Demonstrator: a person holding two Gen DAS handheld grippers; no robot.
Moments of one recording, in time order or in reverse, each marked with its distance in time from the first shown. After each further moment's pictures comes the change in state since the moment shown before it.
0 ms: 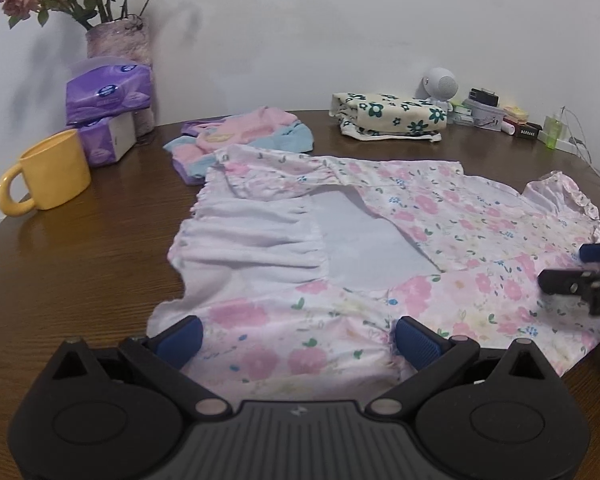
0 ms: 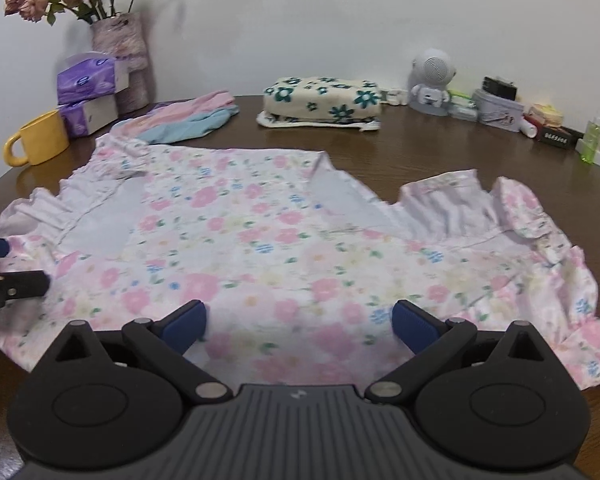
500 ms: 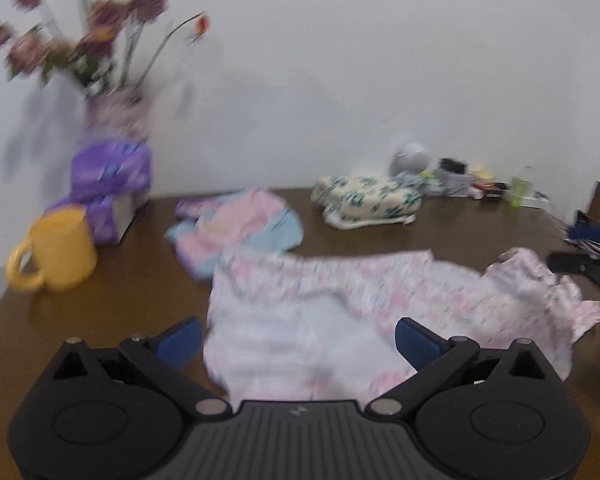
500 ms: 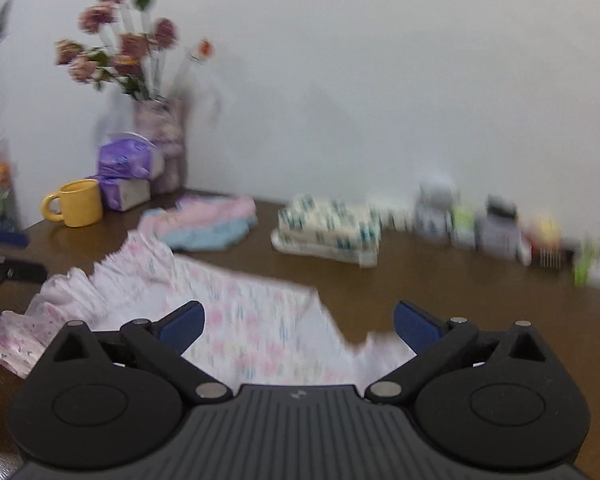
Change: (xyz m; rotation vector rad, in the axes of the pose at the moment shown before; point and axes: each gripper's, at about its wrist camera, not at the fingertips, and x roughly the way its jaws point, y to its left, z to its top) left arm -0.061 0.028 0.060 0.028 -0.166 -0.125; right arm -0.078 -0.017 0.074 -0.203 -0.256 0.069
